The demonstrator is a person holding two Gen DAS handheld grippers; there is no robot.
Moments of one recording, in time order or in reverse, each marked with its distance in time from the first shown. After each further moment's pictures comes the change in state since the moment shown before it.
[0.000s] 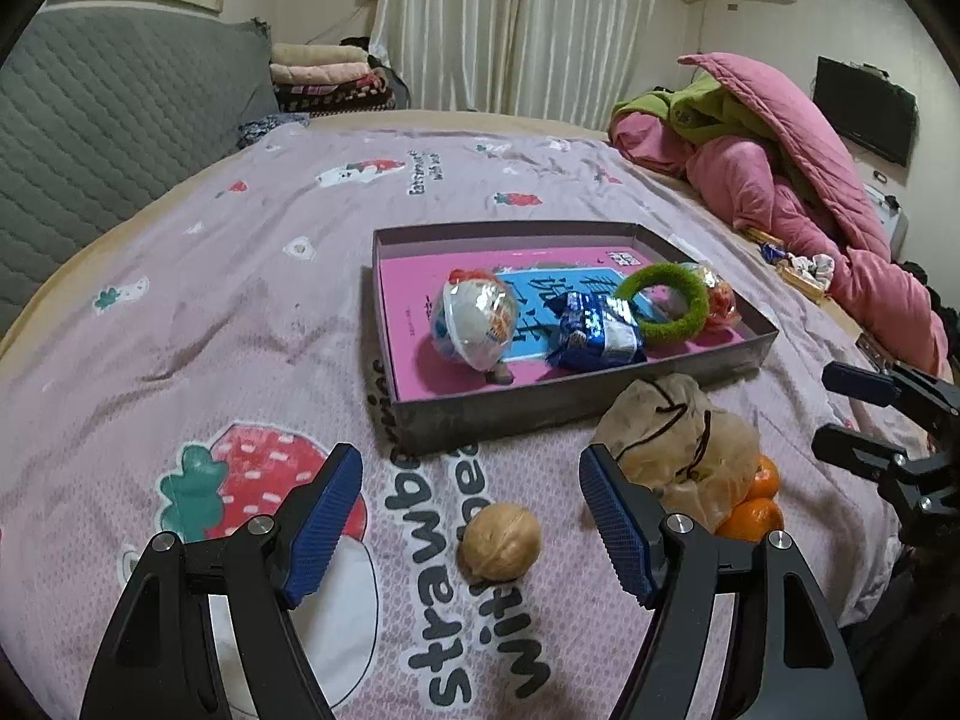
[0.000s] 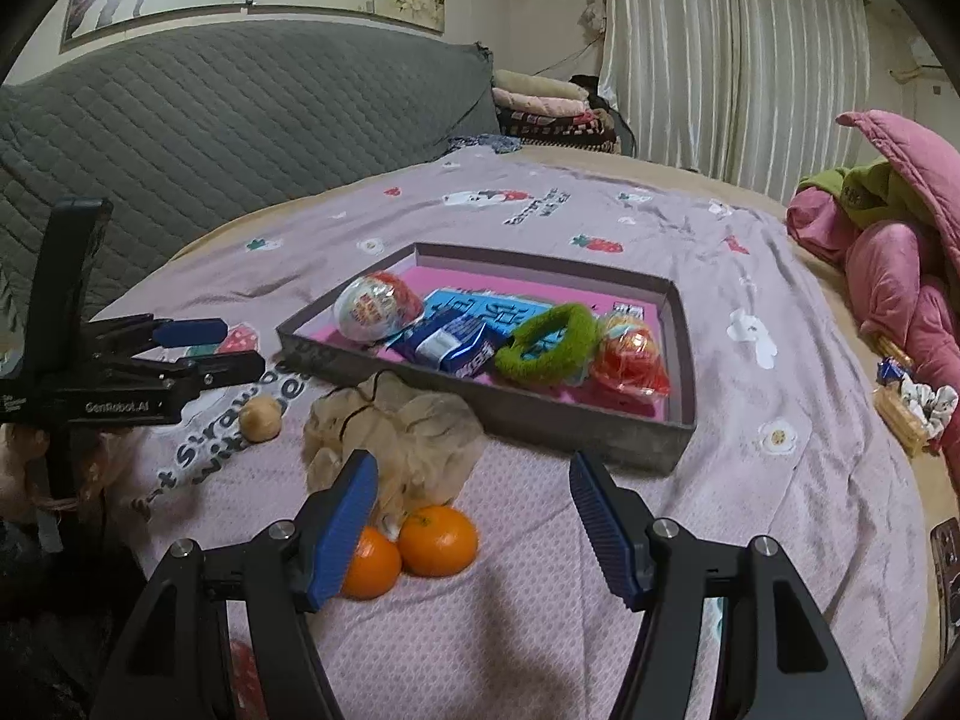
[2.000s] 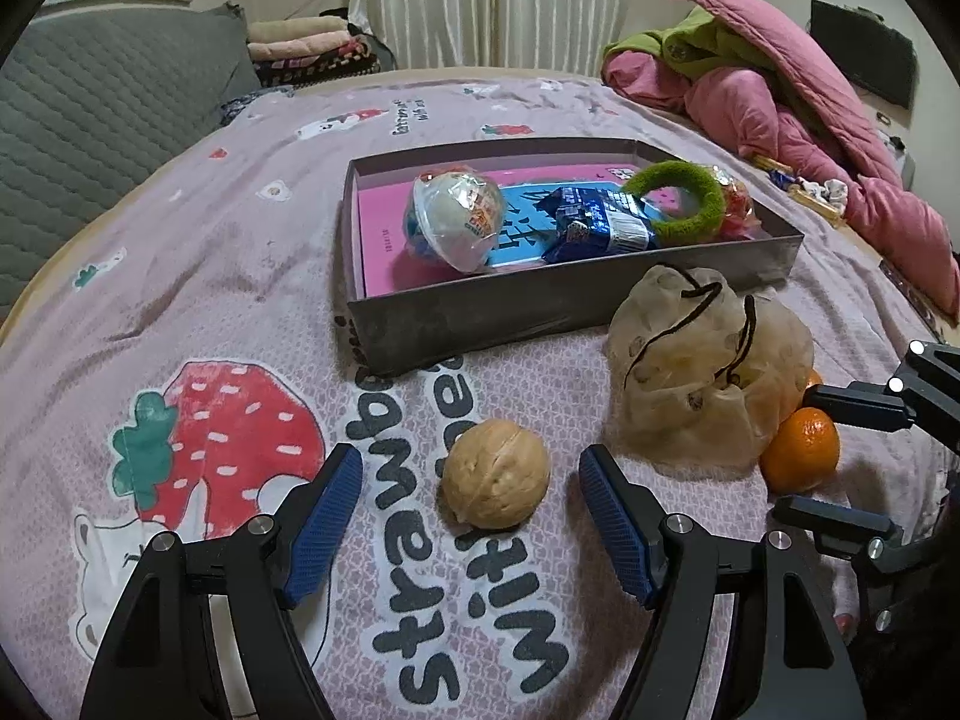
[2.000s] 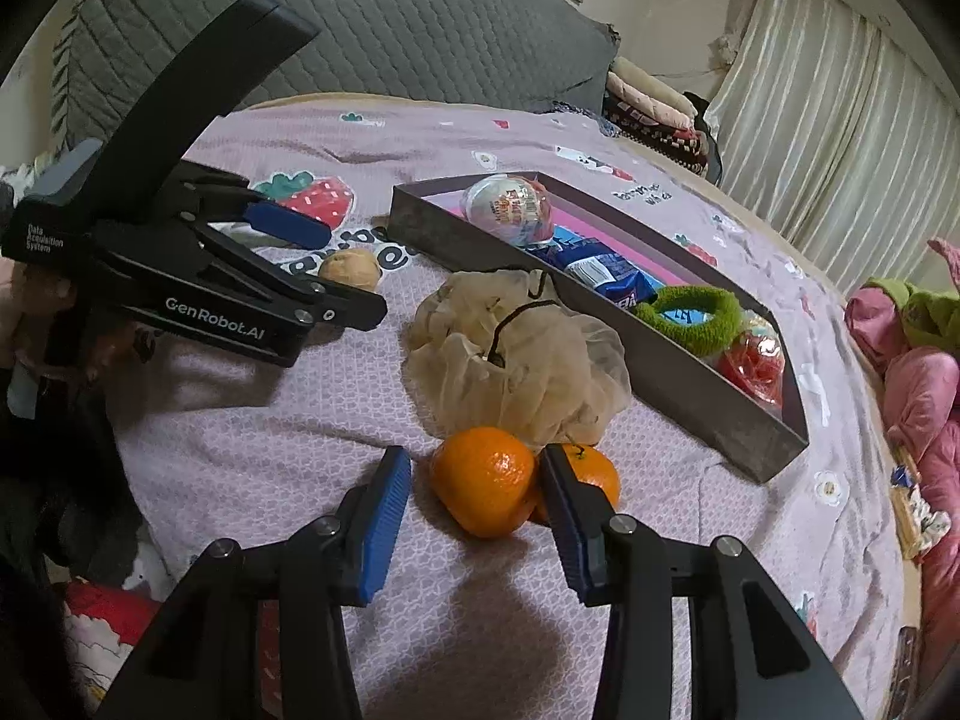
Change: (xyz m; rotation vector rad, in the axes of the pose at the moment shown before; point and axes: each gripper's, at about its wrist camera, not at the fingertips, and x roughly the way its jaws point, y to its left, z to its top) left arm 0.039 -0.017 -0.030 0.077 0.102 0.041; right arm 0.035 0.076 -0.038 -0.361 0.104 -0.014
